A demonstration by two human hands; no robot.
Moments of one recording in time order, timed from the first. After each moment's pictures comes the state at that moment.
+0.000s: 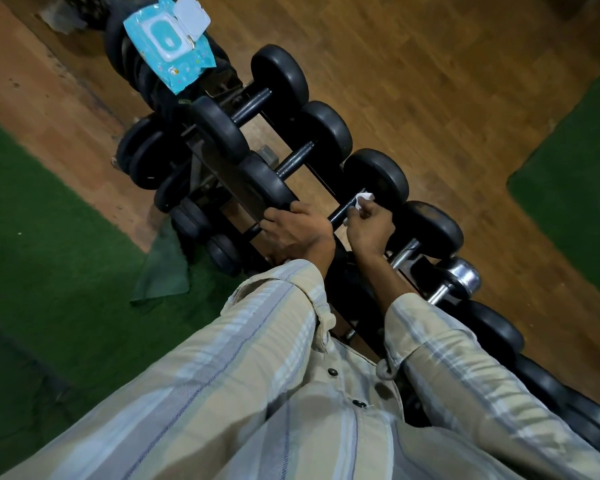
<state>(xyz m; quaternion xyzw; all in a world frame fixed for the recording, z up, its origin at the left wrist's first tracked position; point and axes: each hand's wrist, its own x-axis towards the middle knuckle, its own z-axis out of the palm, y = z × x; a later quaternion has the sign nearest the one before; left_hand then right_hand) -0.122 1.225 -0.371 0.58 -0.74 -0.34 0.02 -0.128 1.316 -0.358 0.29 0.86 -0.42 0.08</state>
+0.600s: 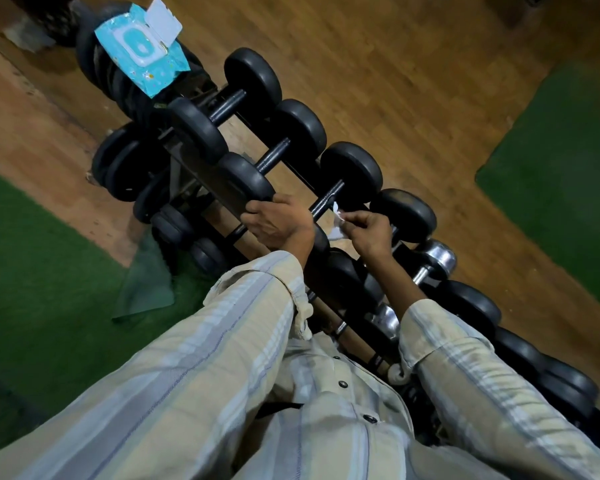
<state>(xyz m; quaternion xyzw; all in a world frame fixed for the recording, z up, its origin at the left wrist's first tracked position) -0.120 1.223 -0.363 0.56 -0.74 -0.38 0.02 -0.093 1.368 -0.355 0.23 0.83 -0.49 0.14</state>
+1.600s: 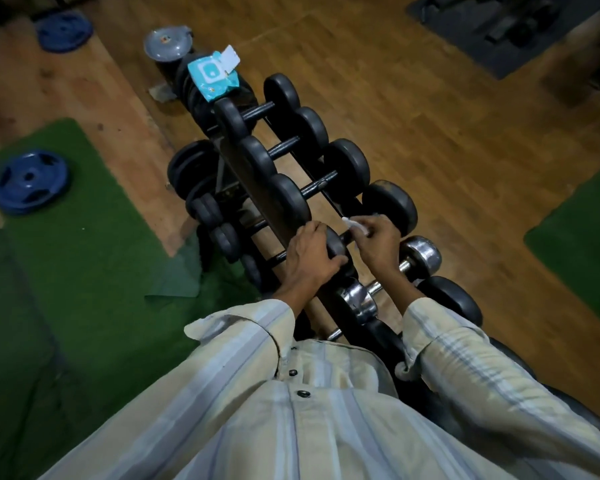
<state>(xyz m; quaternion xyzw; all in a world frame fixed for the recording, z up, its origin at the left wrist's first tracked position) 0.054 1.333 -0.319 0.10 -0.96 -0.25 -0.03 -0.018 1.483 -0.353 -0.05 0.90 -0.42 0.05</state>
